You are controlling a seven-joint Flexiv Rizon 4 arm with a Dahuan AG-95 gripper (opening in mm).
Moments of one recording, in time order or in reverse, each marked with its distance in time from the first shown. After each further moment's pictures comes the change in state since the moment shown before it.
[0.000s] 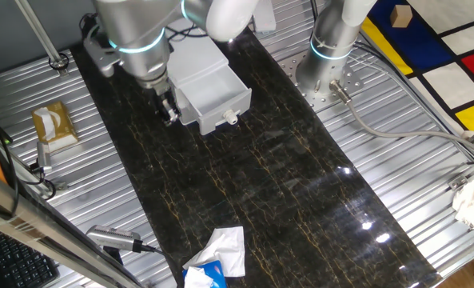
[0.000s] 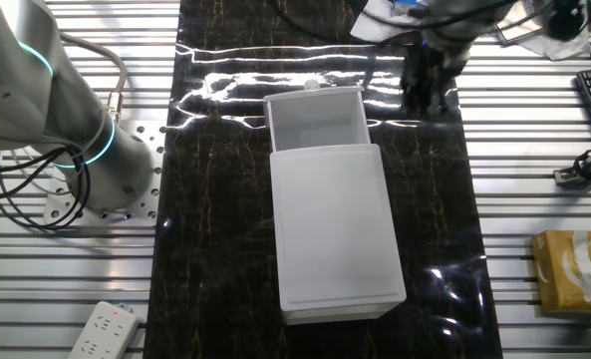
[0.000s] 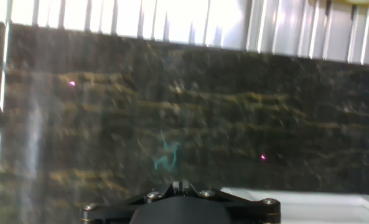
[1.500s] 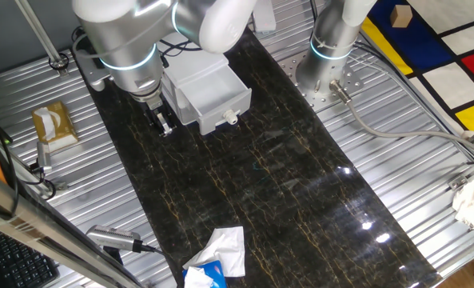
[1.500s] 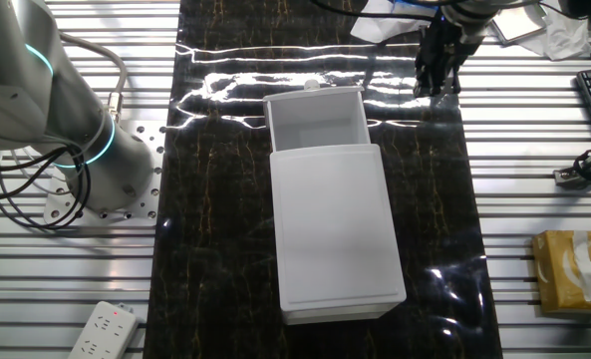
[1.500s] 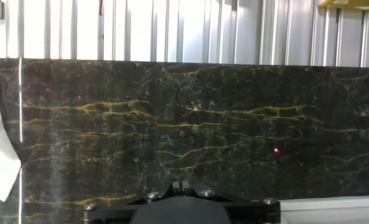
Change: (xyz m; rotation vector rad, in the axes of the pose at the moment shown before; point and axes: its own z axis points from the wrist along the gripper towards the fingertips) arm -0.013 0.010 0.001 0.001 0.014 0.055
